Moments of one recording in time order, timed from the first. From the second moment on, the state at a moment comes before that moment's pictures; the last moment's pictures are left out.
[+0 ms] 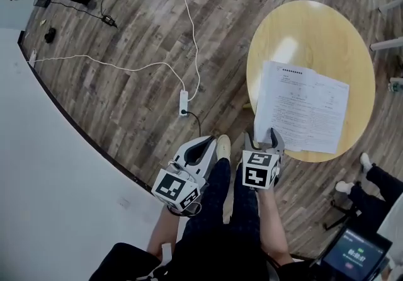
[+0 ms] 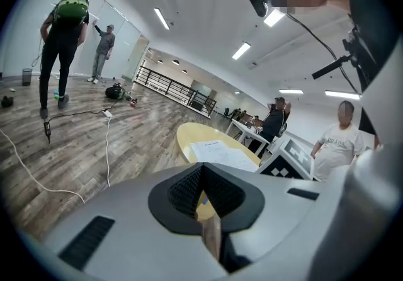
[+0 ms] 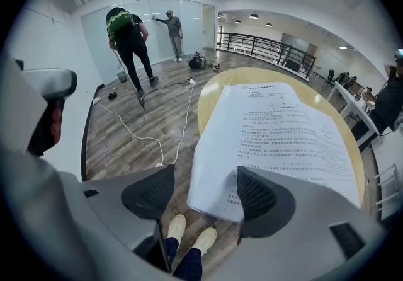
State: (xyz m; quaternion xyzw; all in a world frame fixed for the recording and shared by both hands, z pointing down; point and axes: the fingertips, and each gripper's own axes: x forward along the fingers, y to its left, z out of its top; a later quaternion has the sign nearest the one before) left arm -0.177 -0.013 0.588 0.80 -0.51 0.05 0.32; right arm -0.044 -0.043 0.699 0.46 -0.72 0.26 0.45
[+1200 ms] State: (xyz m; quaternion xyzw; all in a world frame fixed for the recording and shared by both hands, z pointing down) left arm -0.186 -0.015 0.591 0.80 -0.51 0.05 0.32; right arm -0.031 -0.047 0.691 0.52 -0.68 0.29 0.43
